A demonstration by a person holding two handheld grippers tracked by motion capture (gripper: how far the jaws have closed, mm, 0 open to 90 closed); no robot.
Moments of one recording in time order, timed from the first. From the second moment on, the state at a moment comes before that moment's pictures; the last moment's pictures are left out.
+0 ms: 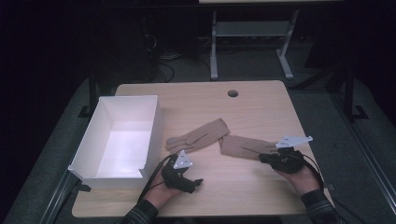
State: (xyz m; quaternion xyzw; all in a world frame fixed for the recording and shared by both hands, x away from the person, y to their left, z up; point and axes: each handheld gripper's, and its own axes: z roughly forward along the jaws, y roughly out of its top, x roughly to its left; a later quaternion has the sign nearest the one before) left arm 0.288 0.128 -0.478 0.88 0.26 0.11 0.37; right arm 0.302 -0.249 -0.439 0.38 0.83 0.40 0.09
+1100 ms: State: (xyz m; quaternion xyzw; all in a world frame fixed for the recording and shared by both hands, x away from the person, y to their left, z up) left arm 0.287 0.129 -0.477 0.88 0.26 0.11 0.37; right arm 0.353 -0.168 -0.449 0.32 0.86 0.39 0.07
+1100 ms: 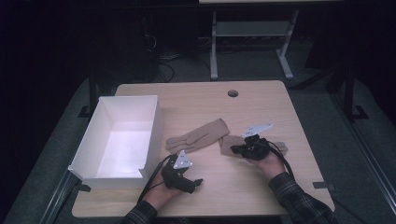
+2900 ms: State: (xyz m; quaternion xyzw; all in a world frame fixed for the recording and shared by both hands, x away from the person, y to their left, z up) left arm 0.287 0.129 -0.478 0.88 0.26 0.11 0.37; right arm 0.314 -0.215 -0.457 0.33 0.88 0.32 0.05
